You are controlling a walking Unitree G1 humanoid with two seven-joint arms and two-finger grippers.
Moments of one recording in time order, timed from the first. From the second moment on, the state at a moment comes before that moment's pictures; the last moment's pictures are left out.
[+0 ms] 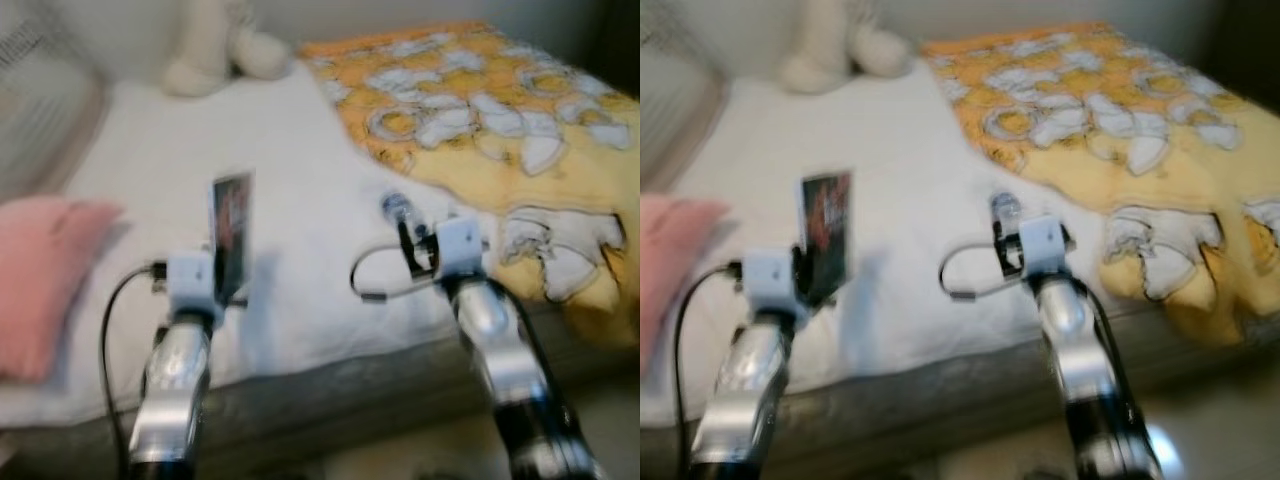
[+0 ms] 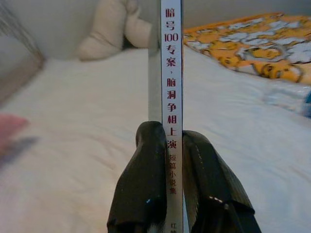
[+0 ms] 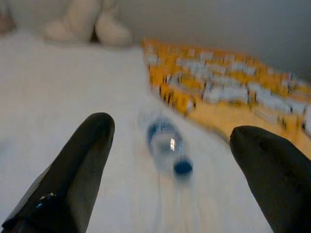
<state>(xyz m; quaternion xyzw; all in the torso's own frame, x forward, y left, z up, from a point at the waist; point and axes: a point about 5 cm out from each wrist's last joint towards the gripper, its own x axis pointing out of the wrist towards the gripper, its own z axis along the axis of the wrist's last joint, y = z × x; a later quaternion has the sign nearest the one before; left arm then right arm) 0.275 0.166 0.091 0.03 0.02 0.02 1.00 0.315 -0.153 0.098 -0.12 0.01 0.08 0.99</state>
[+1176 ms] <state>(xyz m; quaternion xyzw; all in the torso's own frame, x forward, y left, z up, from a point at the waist) 0.276 0.174 0.096 0.04 0.03 0.02 1.00 0.314 -0.129 0.087 -0.09 0.01 0.18 0.98</state>
